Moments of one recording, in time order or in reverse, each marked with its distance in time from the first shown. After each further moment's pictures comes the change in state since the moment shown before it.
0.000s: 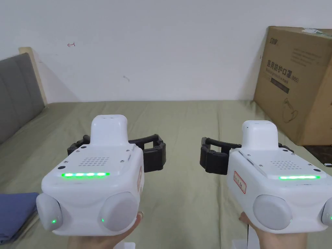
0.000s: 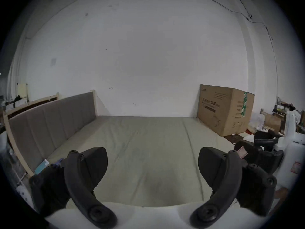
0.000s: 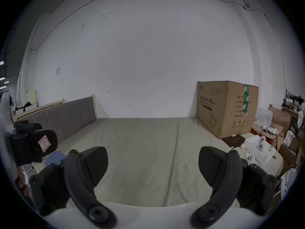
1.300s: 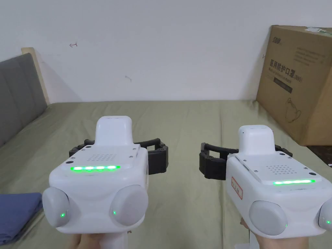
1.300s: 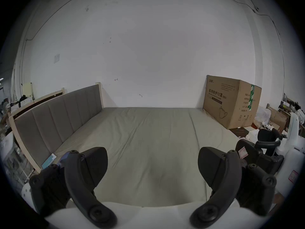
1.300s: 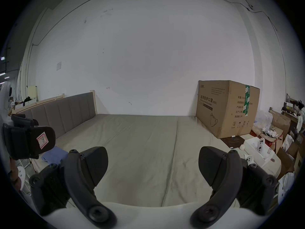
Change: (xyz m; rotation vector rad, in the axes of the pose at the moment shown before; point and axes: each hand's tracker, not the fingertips) left arm 0.009 0.005 -0.001 -0.101 0.057 -0.014; right arm -0.003 -0.008 -0.004 -0.015 -0.010 0.050
